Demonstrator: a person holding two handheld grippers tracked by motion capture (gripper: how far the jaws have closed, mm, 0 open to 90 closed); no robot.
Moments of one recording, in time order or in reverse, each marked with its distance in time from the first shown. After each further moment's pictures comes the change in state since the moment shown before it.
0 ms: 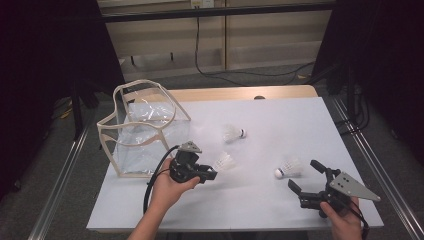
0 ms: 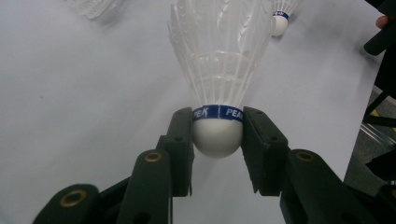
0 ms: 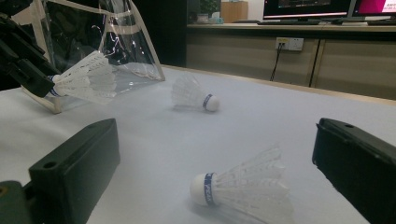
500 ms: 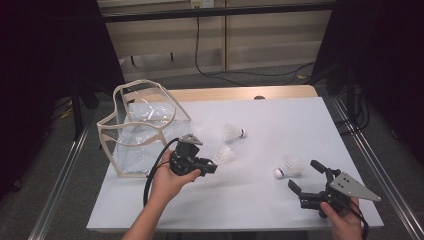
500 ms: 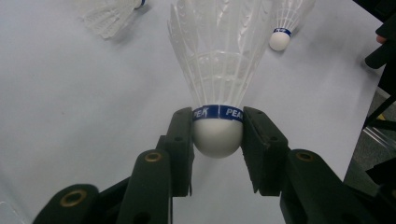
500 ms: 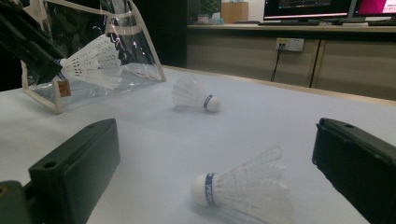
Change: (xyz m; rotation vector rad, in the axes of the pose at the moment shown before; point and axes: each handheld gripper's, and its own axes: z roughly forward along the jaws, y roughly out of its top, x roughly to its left) left arm 0.001 0.020 -0.010 0.002 0.025 -0.003; right arm 0.000 0.000 -0.001 -0.003 0.002 -0.001
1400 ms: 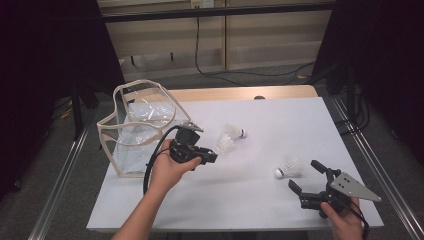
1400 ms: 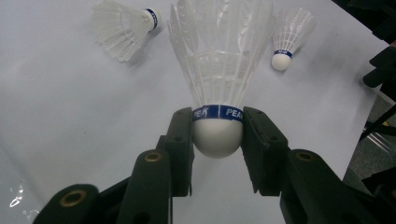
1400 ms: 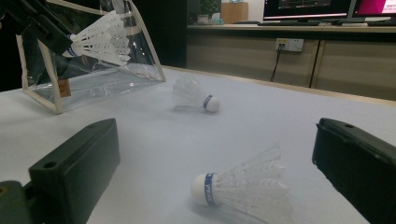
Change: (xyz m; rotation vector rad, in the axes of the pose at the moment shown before) left arm 0.002 0.030 -0.012 0.010 0.017 -0.021; right arm 0.000 0.000 -0.001 -0.003 0.001 0.003
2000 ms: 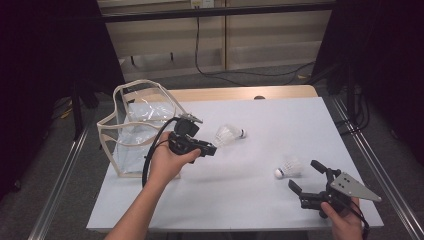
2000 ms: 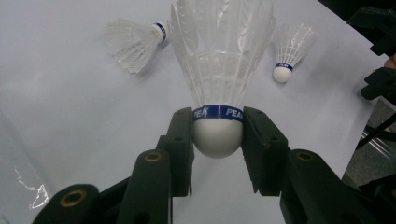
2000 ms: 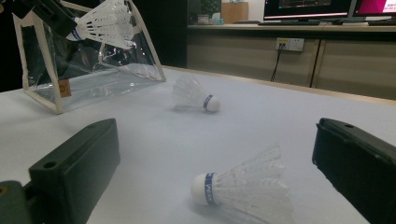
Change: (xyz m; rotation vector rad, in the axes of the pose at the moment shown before) left arm 0.001 0.018 -0.011 0.007 0.018 -0.020; right arm 0.000 0.000 0.000 0.003 0.001 0.001
